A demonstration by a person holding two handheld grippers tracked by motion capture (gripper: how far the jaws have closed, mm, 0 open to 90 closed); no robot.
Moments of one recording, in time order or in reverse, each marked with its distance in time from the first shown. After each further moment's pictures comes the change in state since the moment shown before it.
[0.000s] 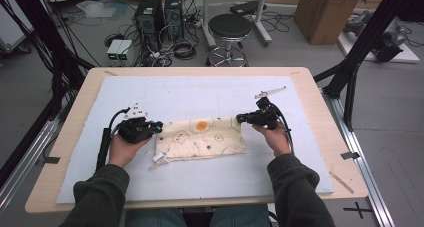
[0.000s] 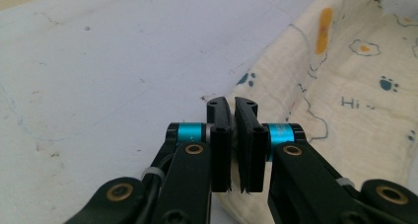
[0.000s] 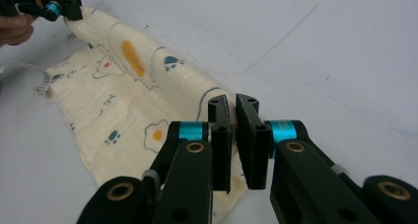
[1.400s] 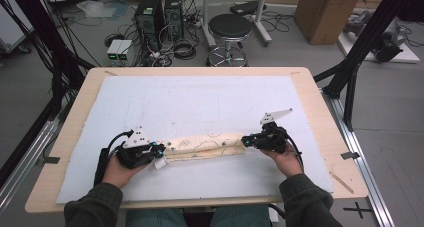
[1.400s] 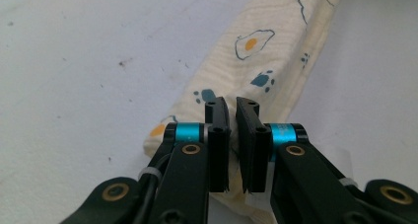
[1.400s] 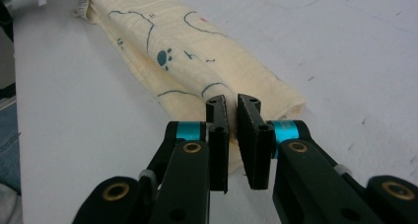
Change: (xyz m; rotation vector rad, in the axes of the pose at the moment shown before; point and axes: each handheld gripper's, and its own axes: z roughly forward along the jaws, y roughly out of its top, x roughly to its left) left arm -0.048 -0.033 -0.025 0.044 -0.088 0.162; right arm 0.040 -0.054 -0.023 0.049 0.023 -0.145
